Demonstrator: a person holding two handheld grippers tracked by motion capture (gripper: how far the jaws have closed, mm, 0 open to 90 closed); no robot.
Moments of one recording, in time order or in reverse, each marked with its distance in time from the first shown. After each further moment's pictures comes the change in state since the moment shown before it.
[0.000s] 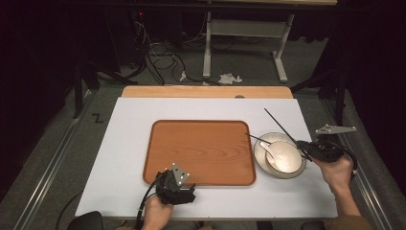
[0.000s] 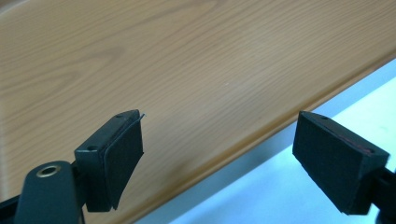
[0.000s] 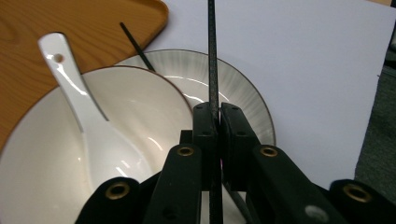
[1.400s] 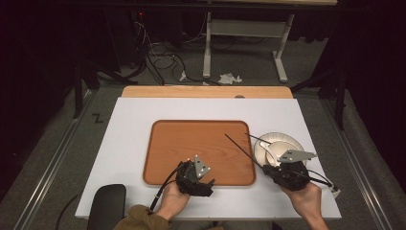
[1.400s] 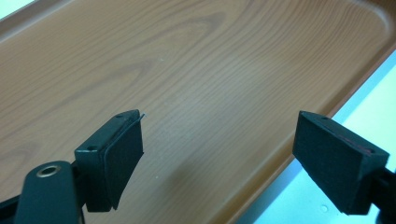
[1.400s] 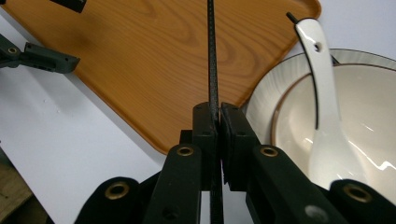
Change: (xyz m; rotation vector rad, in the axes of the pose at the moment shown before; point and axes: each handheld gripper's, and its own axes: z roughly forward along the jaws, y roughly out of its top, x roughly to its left) left arm -0.022 0.038 0.027 -0.040 -0.136 0.127; right arm 0.139 -0.008 0.004 0.049 0.097 -0.140
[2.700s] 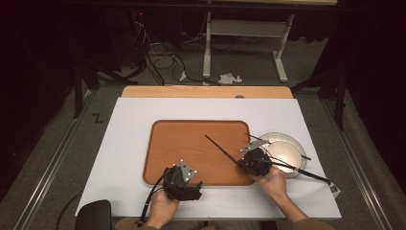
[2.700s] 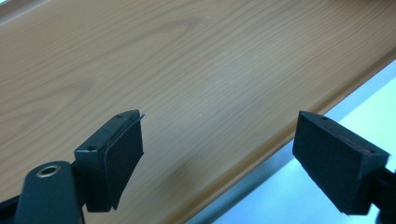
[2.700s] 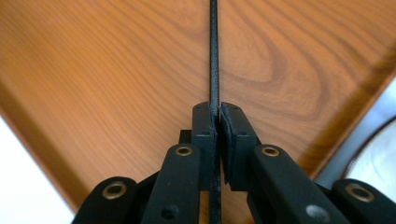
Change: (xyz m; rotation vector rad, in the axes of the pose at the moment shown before) left arm 0.011 -0.027 -0.022 0.031 0.095 -0.092; right arm 0.009 0.031 0.105 0.172 0.017 -0.065
